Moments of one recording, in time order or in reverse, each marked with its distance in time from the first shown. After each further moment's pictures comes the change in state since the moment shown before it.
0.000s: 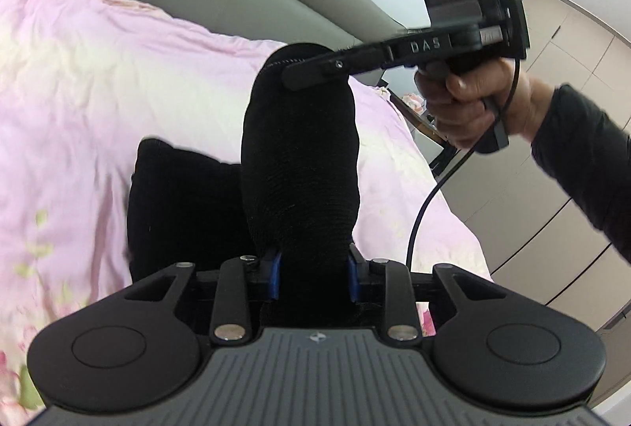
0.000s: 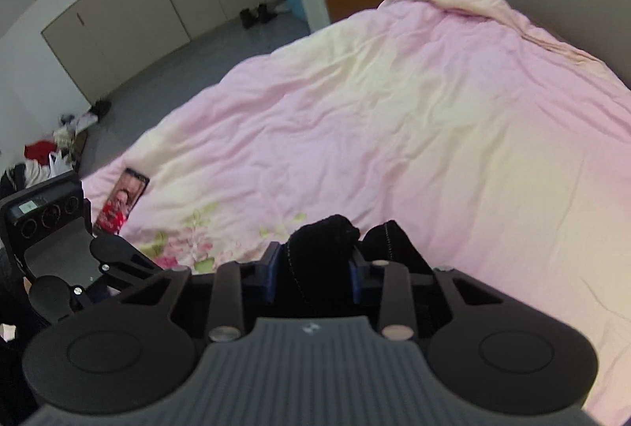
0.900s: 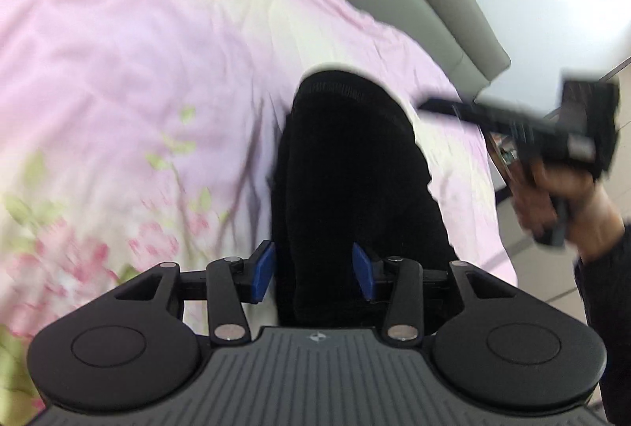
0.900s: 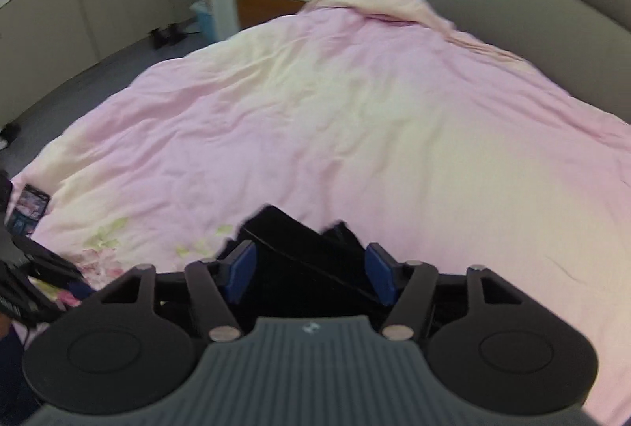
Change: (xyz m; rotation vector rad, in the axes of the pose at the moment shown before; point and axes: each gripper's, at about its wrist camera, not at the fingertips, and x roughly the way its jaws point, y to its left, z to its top) left arm -0.030 0.097 -0.033 -0.328 0.032 0.168; right arm 0.059 0.027 -0.042 0.058 -0.085 -0.369
